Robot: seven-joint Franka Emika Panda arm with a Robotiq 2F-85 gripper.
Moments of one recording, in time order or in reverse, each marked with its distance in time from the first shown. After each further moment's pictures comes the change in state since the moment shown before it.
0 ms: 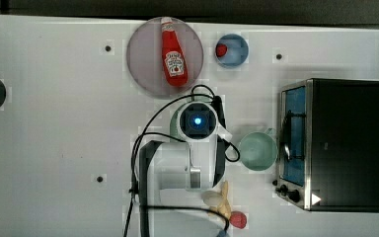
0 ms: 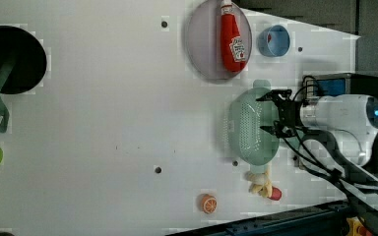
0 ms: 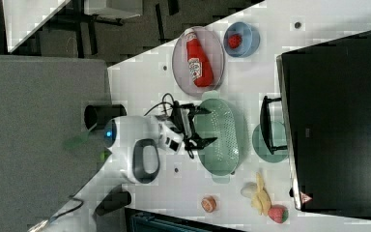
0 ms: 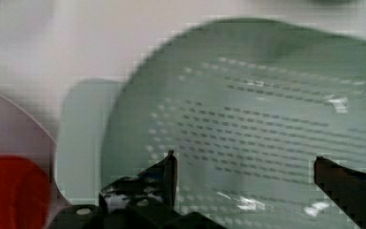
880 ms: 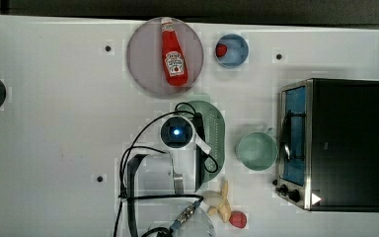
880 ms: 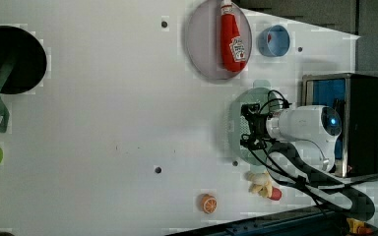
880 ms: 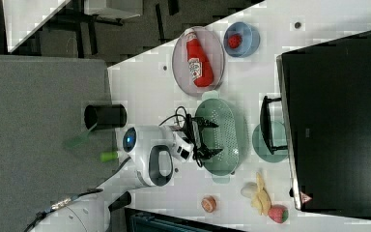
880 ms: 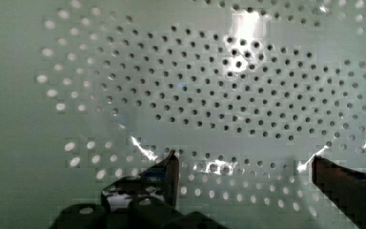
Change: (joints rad) arm 0.050 0.123 0.043 -0.061 0.016 0.088 0.079
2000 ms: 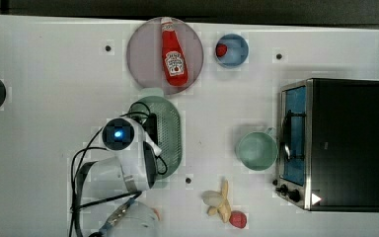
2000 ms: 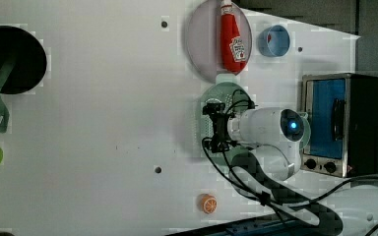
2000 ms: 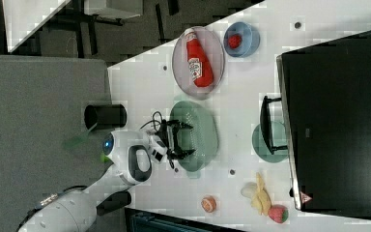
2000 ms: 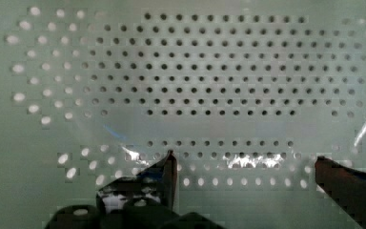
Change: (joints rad) arm 0.224 0.058 0.051 0.080 0.082 0.018 0.253
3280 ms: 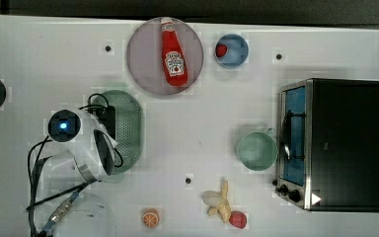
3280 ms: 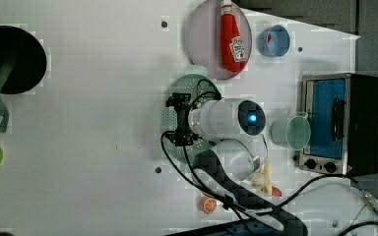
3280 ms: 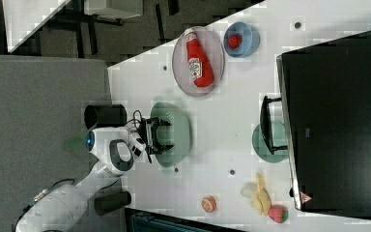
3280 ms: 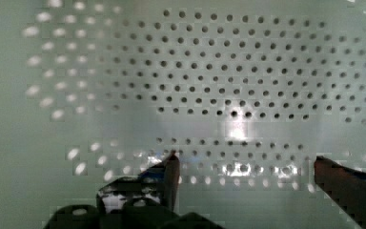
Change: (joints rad) arm 0.196 0.135 -0.014 0.244 0.037 -0.073 0.191
